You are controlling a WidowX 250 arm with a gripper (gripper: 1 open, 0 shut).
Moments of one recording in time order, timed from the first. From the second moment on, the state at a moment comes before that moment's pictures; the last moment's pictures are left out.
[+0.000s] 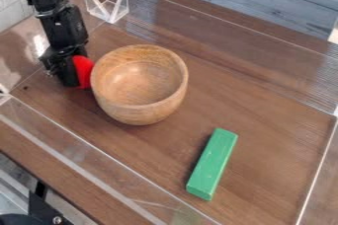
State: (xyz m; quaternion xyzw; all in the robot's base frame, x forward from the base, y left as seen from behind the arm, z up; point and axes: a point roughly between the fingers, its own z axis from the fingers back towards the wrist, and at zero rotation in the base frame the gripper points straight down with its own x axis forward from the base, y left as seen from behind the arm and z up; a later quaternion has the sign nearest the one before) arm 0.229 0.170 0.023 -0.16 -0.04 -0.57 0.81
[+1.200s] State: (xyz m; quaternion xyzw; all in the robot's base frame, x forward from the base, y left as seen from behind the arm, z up) arm 0.270 0.107 0.129 -0.05 -0.05 -0.59 0.81
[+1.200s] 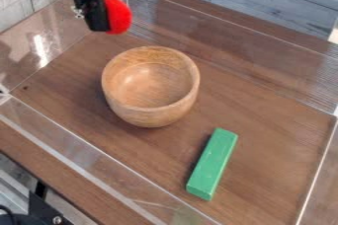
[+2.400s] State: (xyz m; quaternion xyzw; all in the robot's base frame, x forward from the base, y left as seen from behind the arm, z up) arm 0.263 -0.054 0.145 -0.03 -0.11 -0.70 0.71
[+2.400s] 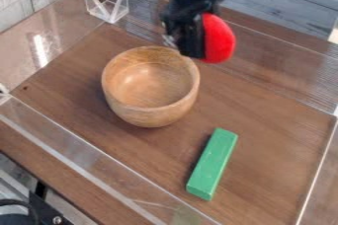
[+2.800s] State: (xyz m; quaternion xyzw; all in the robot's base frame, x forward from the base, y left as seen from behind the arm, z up) arm 0.264 -0.090 0.103 -0.02 -0.14 -0.71 0.69
